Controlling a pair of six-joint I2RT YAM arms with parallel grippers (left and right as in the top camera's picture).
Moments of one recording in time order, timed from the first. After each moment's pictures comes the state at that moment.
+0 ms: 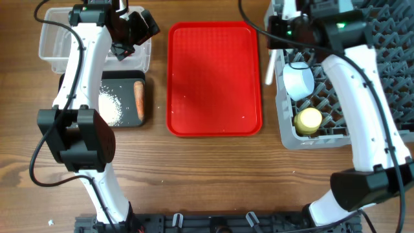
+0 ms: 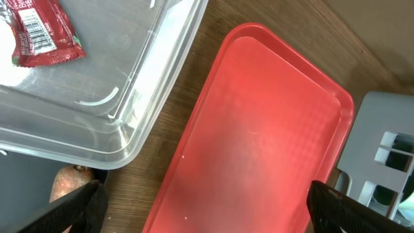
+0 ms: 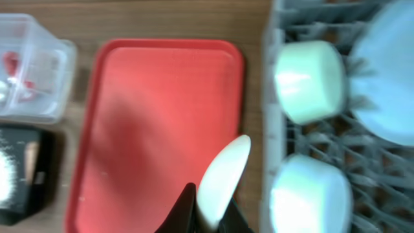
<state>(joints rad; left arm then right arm) -0.03 2.08 1.99 -1.03 0.26 -0.57 0.23 1.76 1.95 -1.13 -0.02 0.17</state>
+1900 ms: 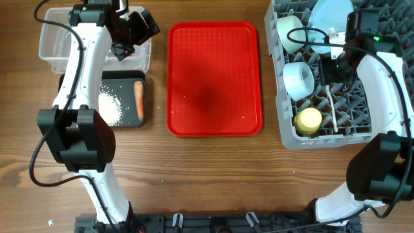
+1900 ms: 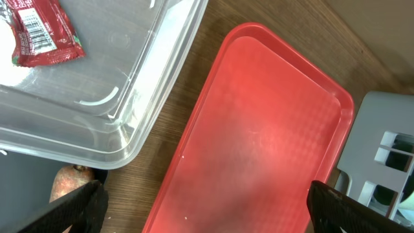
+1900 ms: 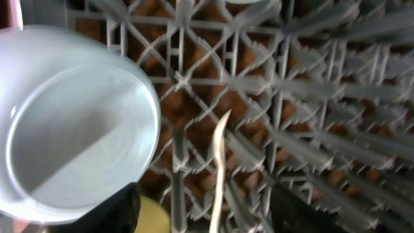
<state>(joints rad) -0.03 2.08 1.99 -1.03 0.26 -0.57 -0.14 1.80 1.55 -1.05 0.09 -0.29</state>
